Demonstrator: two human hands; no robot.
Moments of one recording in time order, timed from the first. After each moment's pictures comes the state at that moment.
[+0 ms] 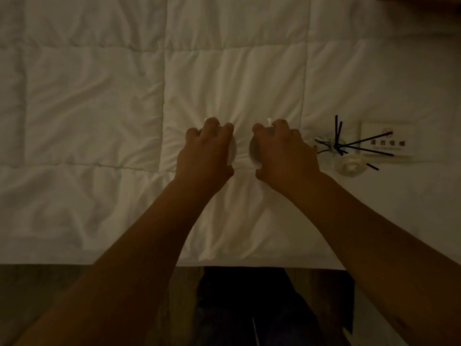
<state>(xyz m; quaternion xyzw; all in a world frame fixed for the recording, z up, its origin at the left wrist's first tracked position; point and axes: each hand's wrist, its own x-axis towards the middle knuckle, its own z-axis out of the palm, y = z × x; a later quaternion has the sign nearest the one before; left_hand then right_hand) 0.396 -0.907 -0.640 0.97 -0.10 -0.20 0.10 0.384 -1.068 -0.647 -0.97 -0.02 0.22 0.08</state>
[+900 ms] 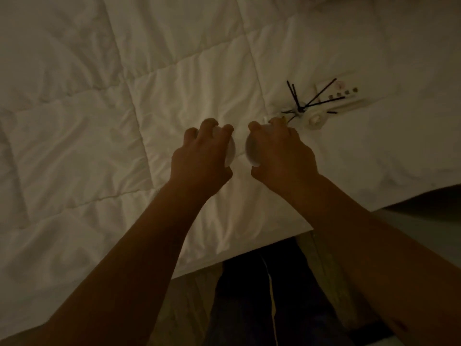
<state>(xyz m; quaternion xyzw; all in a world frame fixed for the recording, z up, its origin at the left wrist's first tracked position) 0.383 -0.912 -0.609 0.94 -0.27 -0.18 0.07 0.319 -1.066 -0.620 -0.97 0.14 0.16 0.14</state>
